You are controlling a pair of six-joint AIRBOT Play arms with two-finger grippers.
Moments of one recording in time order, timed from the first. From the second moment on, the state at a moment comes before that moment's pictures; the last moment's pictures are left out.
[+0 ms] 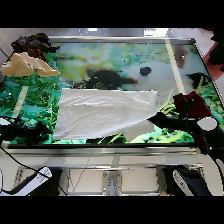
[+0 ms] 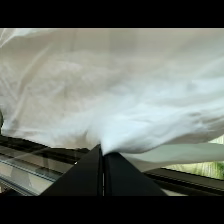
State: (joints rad) left arm 0.62 -1.12 0.58 1.09 -1.24 -1.53; right arm -0.09 -0.72 0.55 -0.75 1.07 1.44
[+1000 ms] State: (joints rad) left arm 0.63 -1.21 0.55 1.03 -1.22 -1.57; right arm -0.09 -0.71 0.55 -0.74 1.01 1.44
